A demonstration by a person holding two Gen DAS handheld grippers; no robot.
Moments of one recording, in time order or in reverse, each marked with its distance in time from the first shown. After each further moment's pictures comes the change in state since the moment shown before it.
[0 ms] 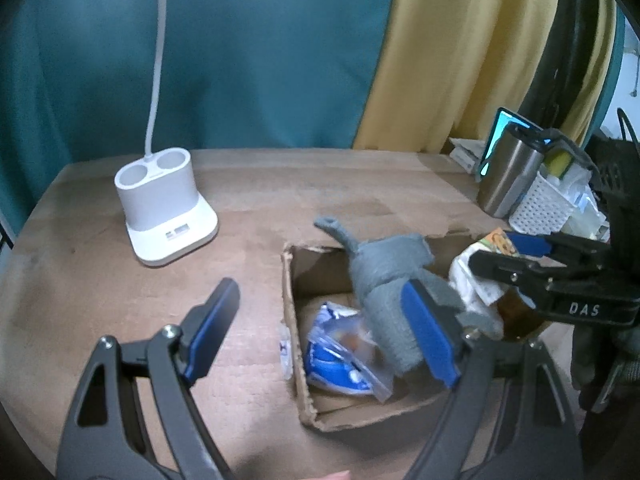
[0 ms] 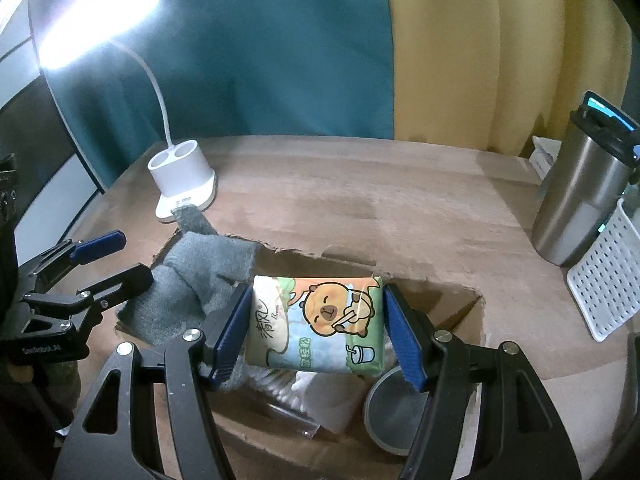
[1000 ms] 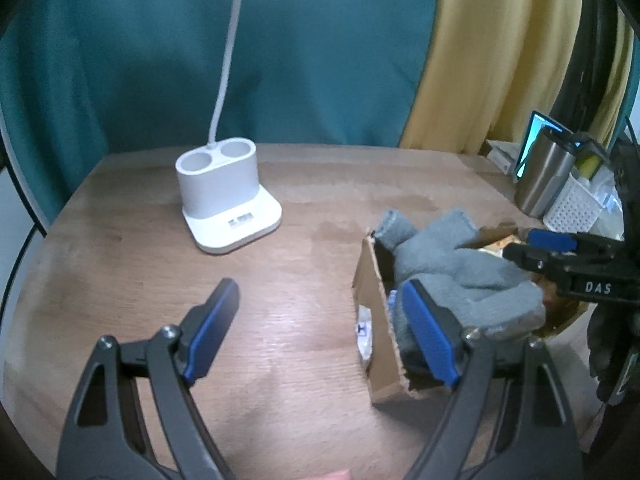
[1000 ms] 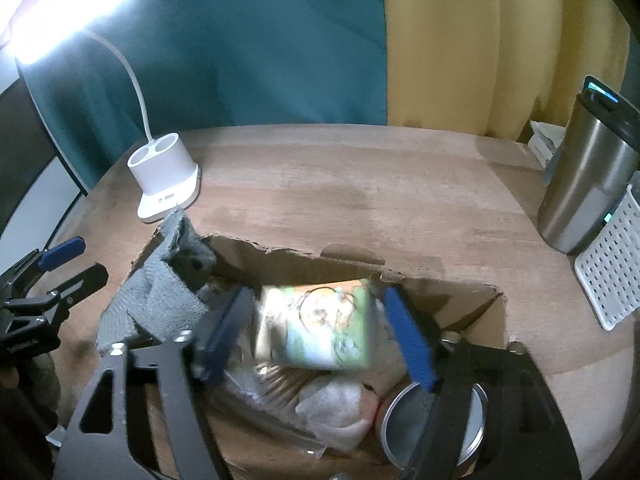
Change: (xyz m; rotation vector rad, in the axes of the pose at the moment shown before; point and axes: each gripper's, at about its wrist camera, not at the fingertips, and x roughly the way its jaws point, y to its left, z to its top) left arm -0.016 0.039 -0.011 -0.025 -0.018 0.104; right arm 0.025 0.008 0.005 0.043 0.030 -0.050
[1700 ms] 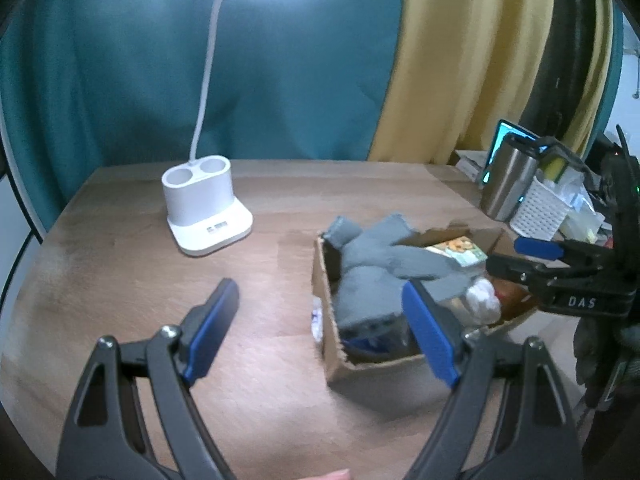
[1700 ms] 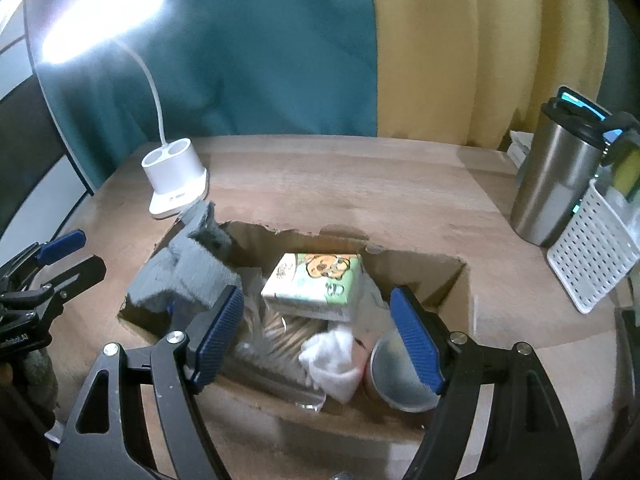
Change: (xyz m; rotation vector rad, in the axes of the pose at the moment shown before) left arm -0.039 -0.026 -0.010 0.020 -0.051 -0.063; right arm -0.041 0.008 -0.021 -0.009 -0.050 -0.033
